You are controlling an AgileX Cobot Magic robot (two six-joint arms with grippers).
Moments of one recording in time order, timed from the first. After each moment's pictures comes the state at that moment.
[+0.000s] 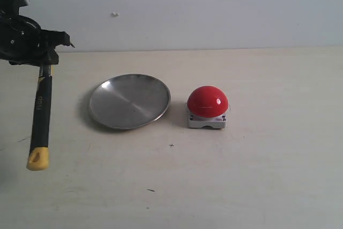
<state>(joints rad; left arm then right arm) -0.16 1.80 -1.28 -0.19 0.49 -0.02 -0.01 0.03 0.00 0.00 0.24 -0.05</state>
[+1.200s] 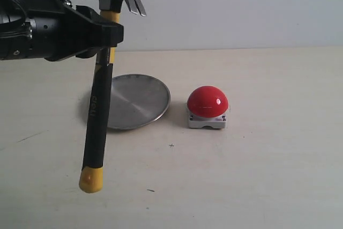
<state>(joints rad) -0.61 1.26 -0.88 -0.77 0.15 0.57 0.19 0.29 -0.19 0.19 -0.12 0.37</state>
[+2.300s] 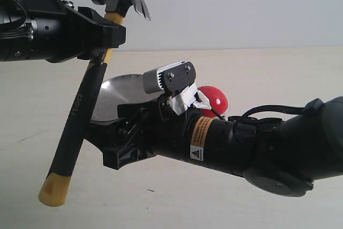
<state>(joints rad) -0.62 1.26 -0.88 -0.79 0.16 0.57 0.66 1.80 -0.68 -0.41 -0.88 0.63</state>
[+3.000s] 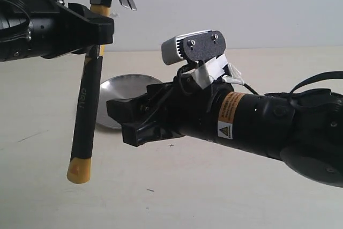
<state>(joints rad) -0.62 1.26 -0.84 -0.79 0.01 0.60 0.66 1.54 -0.65 -0.34 -0.53 0.57</state>
